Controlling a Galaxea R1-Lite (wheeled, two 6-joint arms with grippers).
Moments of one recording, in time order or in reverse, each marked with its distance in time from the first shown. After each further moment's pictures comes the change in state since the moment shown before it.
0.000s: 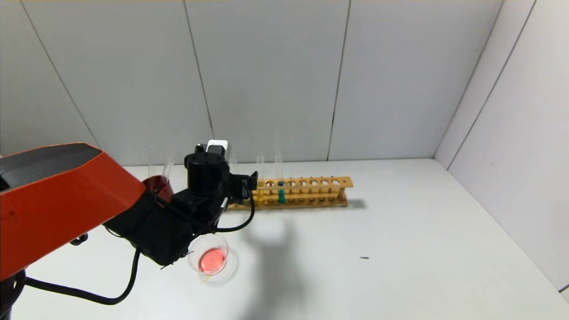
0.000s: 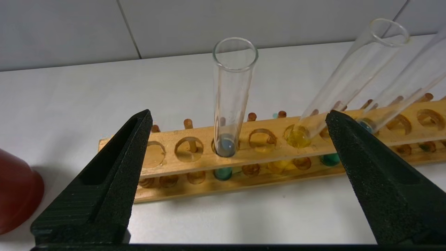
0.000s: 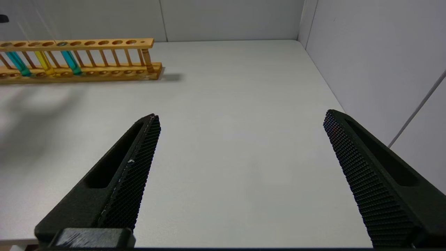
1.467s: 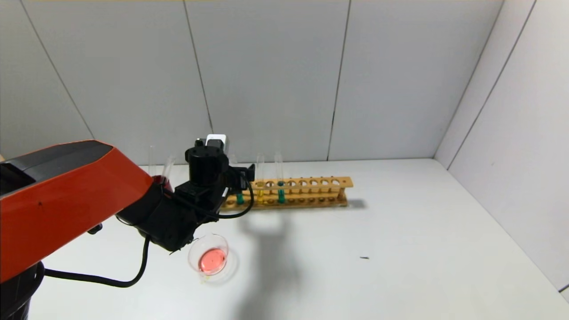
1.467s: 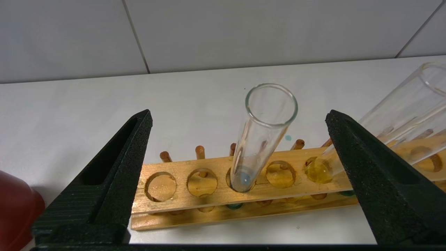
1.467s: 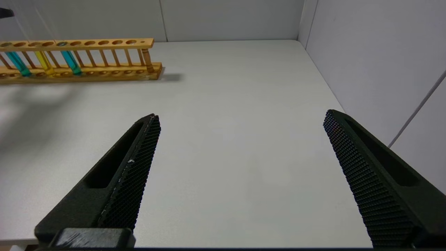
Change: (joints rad) left arm 0.042 0.049 -0.087 0.008 -0.013 0.007; right arm 0.000 0.000 0.000 0.000 0.000 0.000
